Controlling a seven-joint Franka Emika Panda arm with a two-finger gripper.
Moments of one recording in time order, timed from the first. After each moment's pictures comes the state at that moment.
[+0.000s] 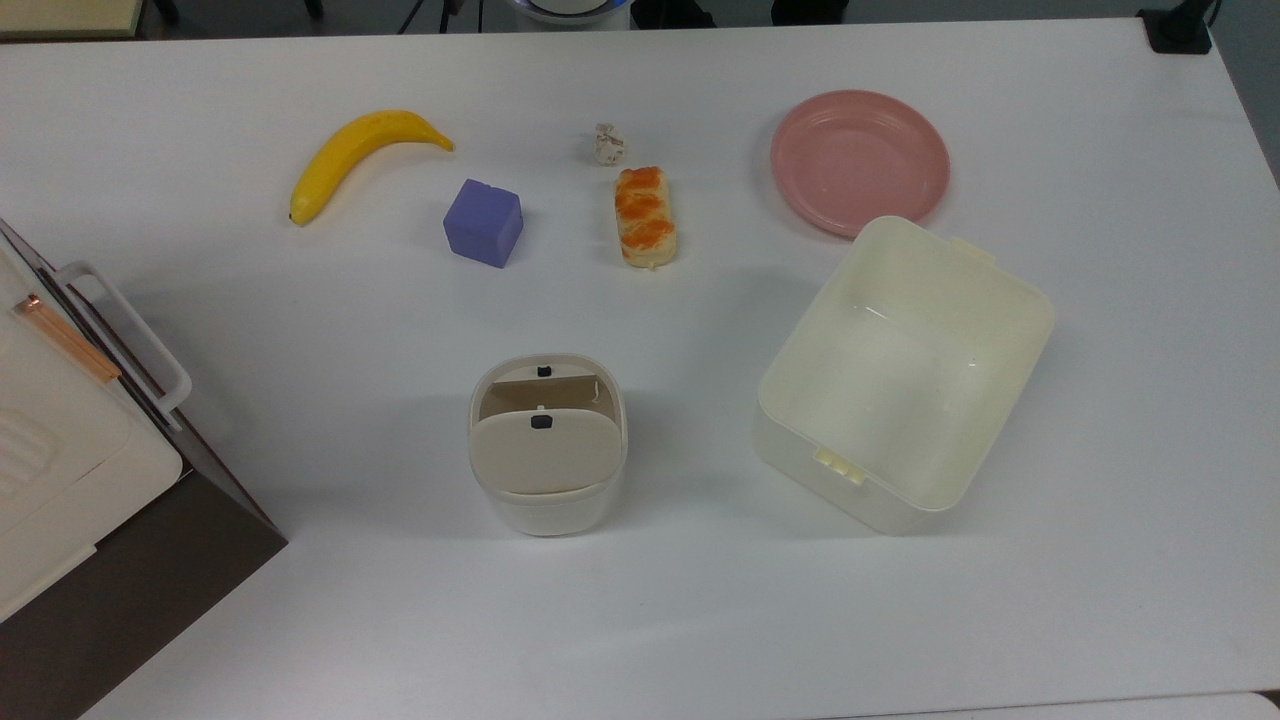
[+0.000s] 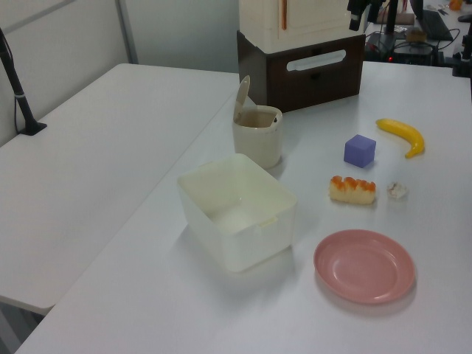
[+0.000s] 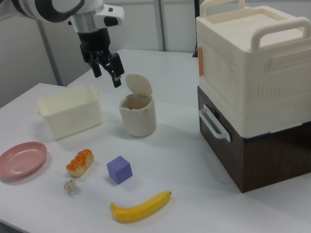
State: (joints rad) arm 0.02 -0.06 -0.17 -1.60 0.04 1.66 0.11
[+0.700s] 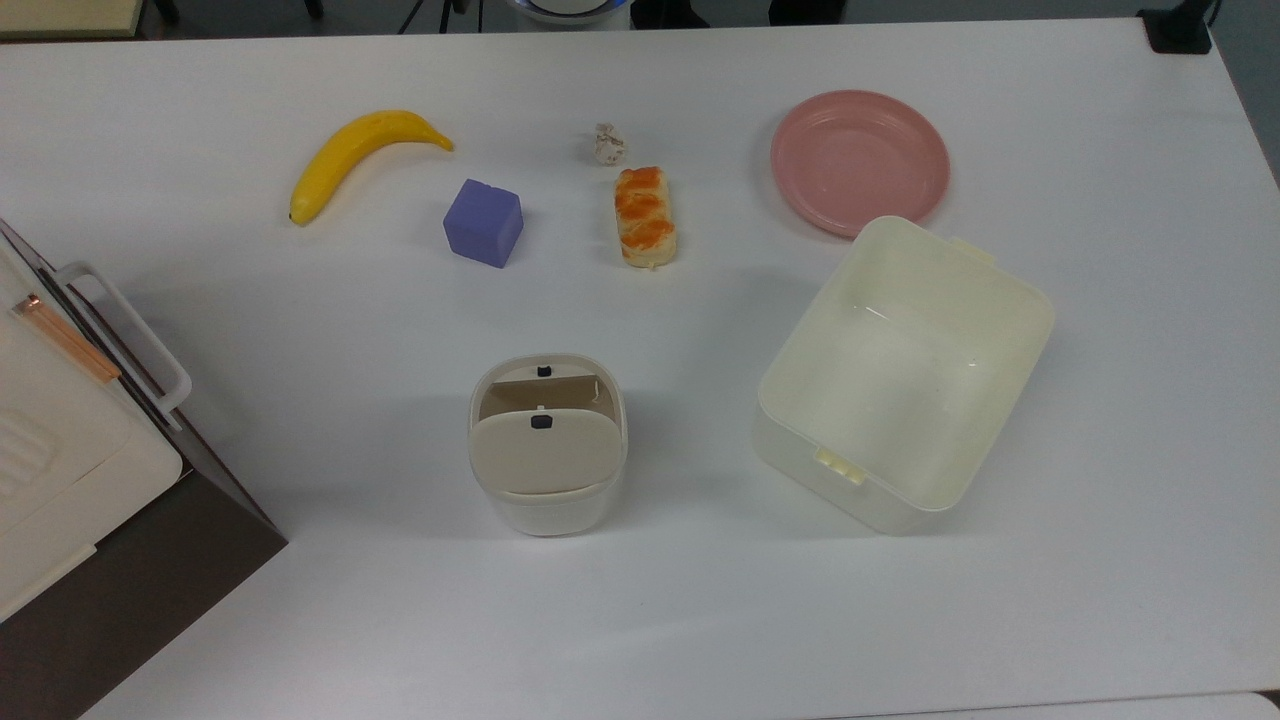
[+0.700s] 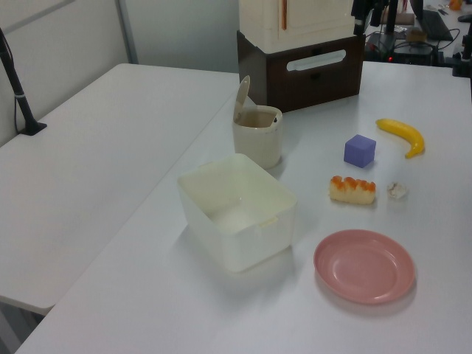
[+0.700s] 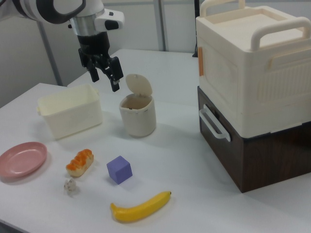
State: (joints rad) arm 0.02 -0.06 -0.17 -1.60 0.04 1.62 0.07
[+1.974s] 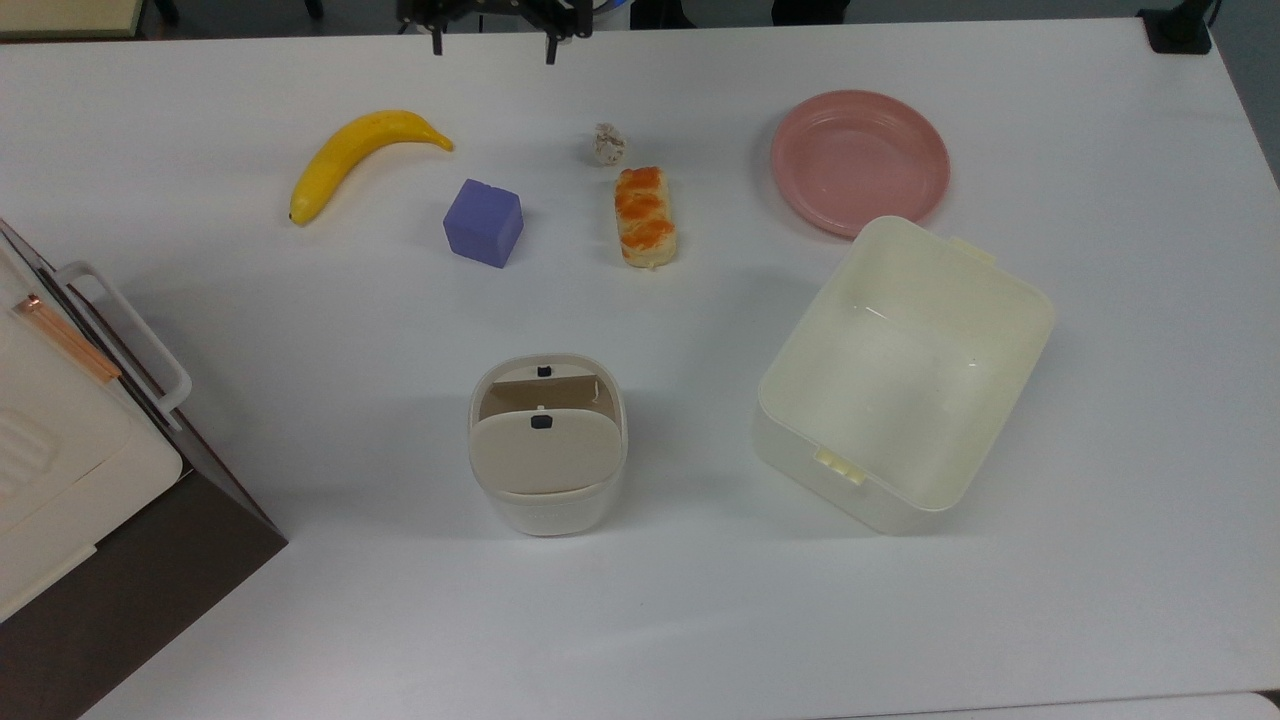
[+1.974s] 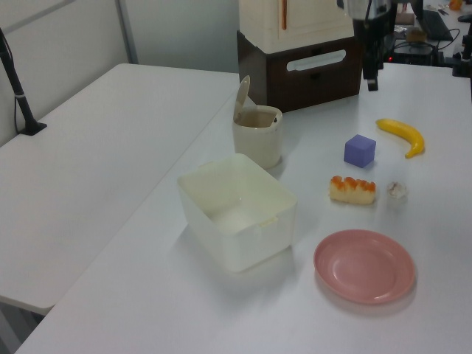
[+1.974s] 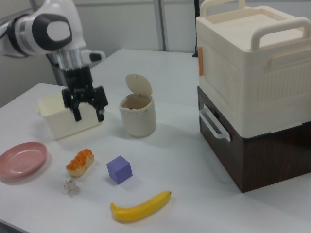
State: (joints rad) arm 0.21 -0.04 -0.15 -1.83 -0.19 1.58 0.01
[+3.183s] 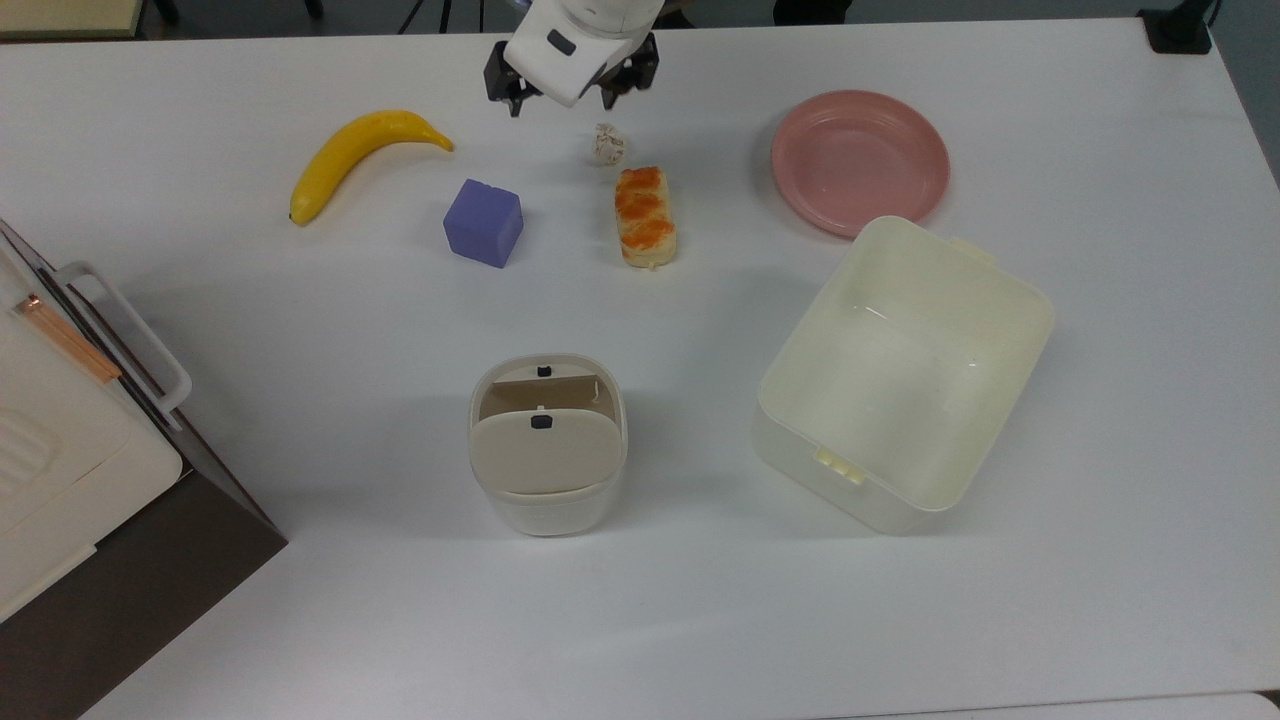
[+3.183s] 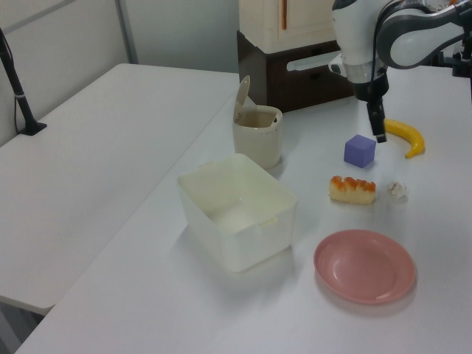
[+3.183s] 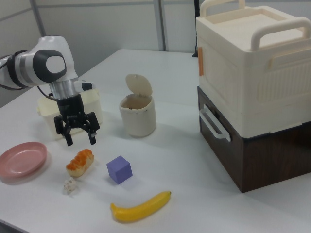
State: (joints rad) arm 0.32 -0.01 -0.16 -2.02 -0.21 1.75 0.01
